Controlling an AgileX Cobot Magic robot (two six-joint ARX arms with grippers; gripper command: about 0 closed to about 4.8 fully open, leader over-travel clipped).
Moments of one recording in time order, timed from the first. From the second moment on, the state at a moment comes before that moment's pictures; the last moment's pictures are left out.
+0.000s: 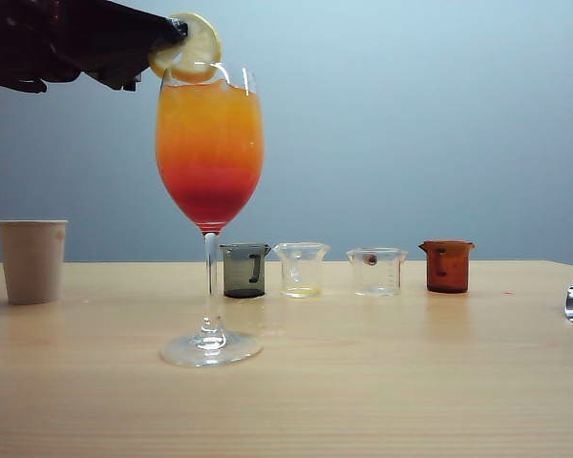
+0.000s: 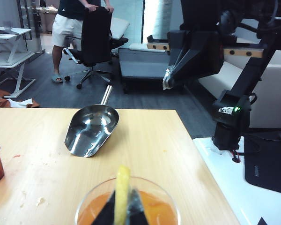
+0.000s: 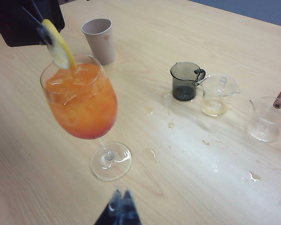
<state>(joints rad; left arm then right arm) -0.16 1.49 1.01 -0.18 1.53 0.69 0.65 0.71 0.75 -0.40 -0.15 0.02</state>
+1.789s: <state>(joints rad) -0.14 1.54 1.01 -0.20 1.57 0.75 0.65 0.71 0.75 -0.41 -0.15 0.02</state>
